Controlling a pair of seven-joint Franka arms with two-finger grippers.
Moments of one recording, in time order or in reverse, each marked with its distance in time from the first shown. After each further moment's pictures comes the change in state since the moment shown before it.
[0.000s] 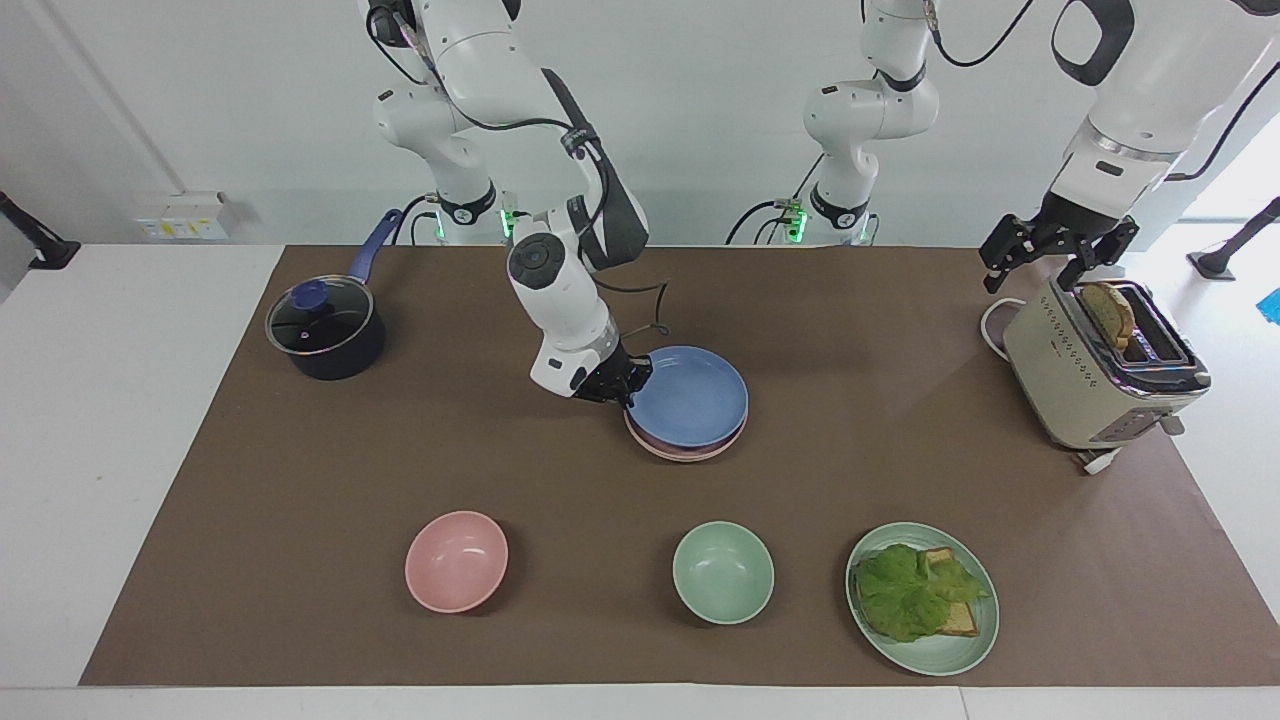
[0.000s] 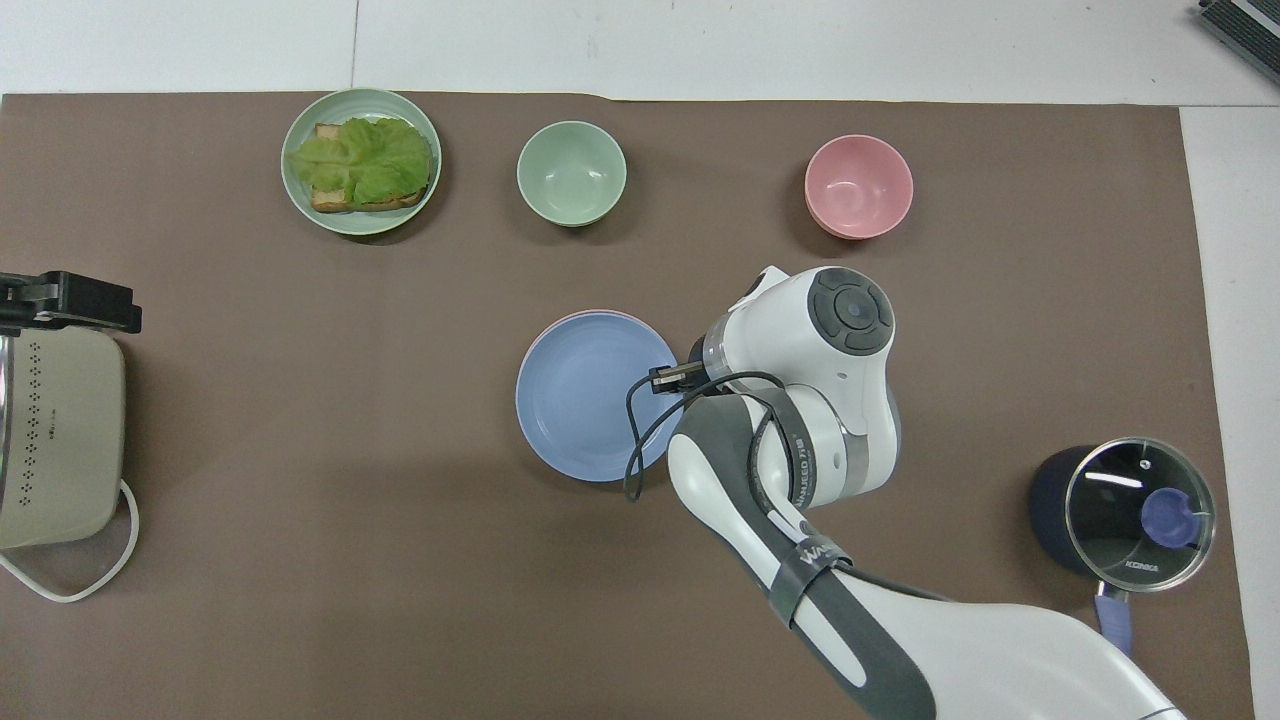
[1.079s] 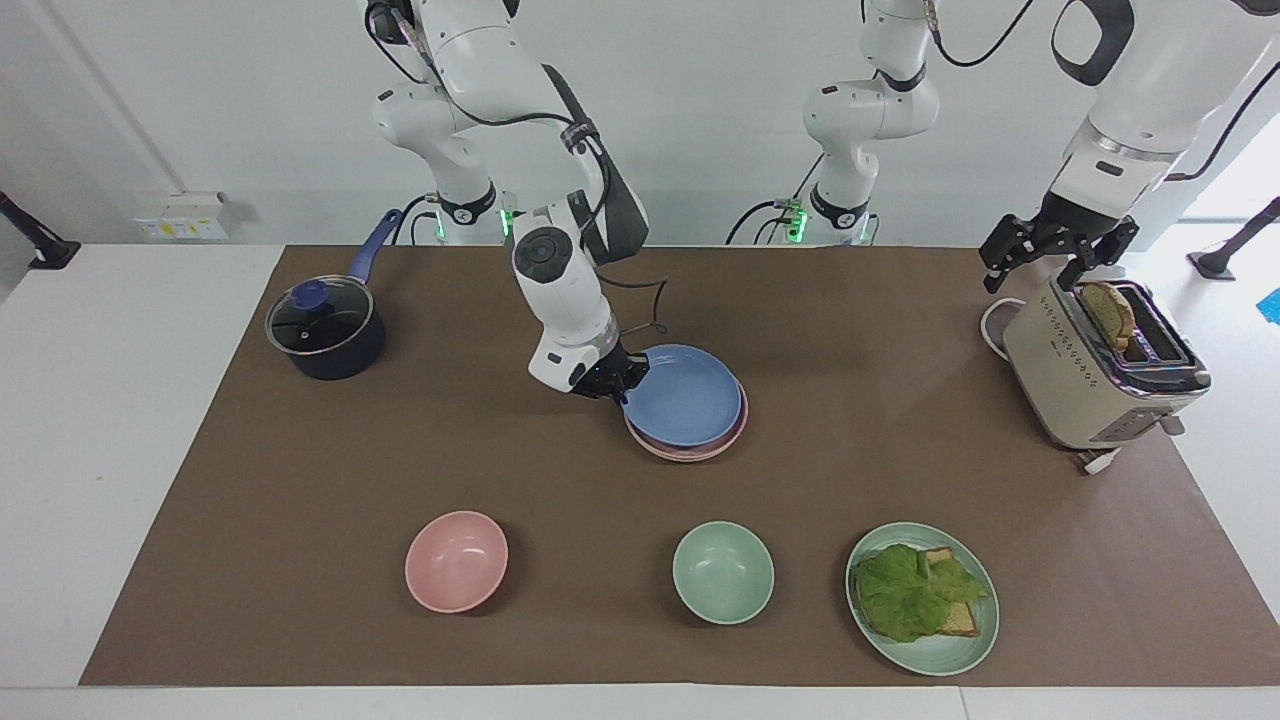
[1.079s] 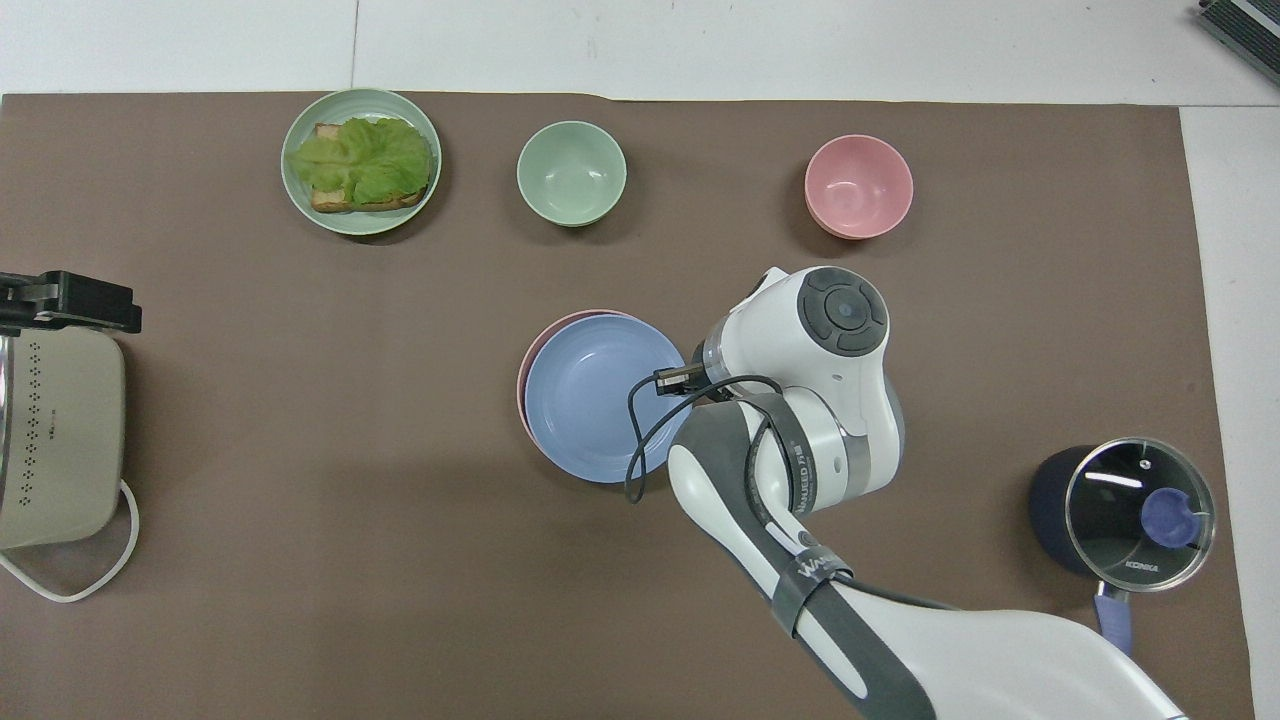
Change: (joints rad) left arm 0.000 0.000 0.000 0.000 0.000 0.000 0.000; right arm 0.000 -0.007 0.000 0.001 -0.073 -0.017 0.066
